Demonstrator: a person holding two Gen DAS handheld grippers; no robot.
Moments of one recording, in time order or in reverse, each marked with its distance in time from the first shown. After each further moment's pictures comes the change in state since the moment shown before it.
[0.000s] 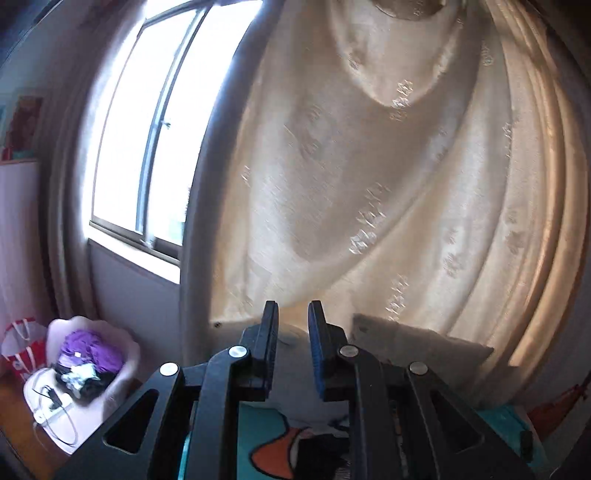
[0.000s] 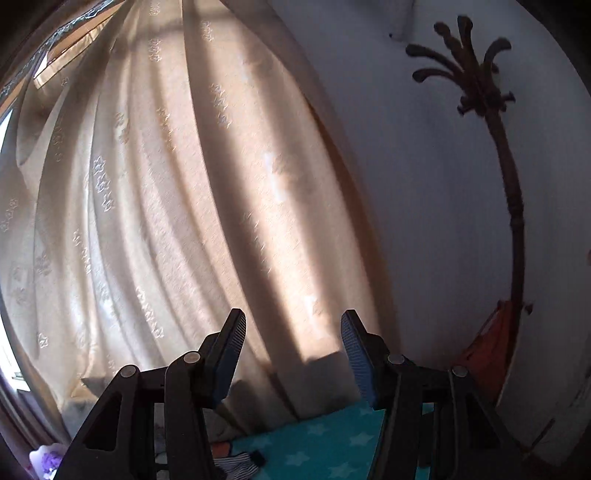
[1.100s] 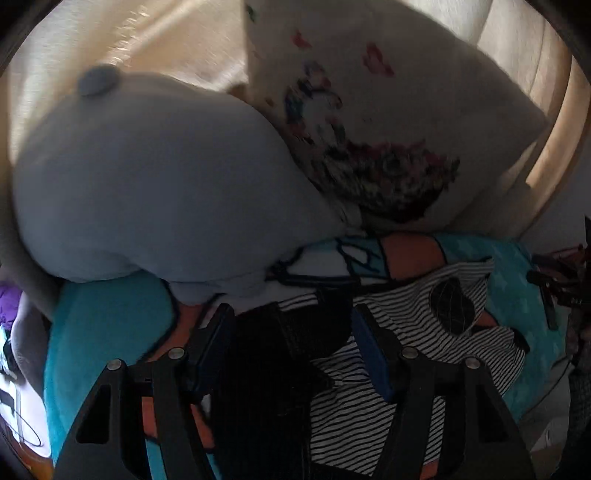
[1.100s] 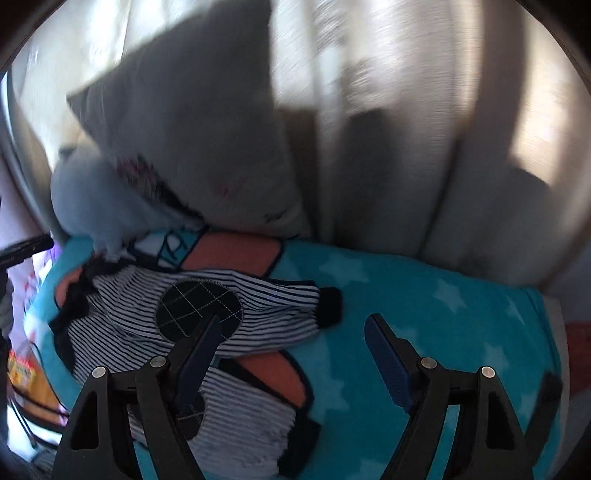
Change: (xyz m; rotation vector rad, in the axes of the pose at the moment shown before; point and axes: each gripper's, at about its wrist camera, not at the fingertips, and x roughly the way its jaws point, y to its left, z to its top) left arm 0.257 -0.115 -0.280 0.279 0.737 -0.334; right arm 0.257 0.150 -0.332 -0.482 0.788 0.377
